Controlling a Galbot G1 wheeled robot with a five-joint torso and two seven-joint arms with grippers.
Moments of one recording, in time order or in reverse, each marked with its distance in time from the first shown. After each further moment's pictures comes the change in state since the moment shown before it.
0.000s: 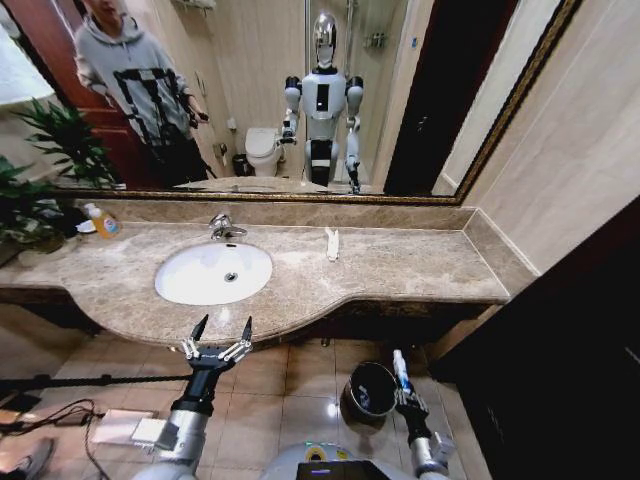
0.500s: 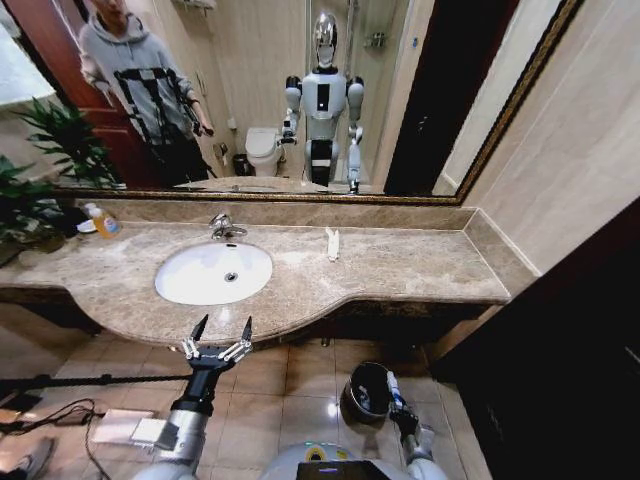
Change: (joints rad) left arm 0.000 0.000 0.000 0.000 0.000 0.000 0.000; right arm 0.258 -0.008 -0.034 -0.463 -0.044 -0.022 -0.003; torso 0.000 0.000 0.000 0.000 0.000
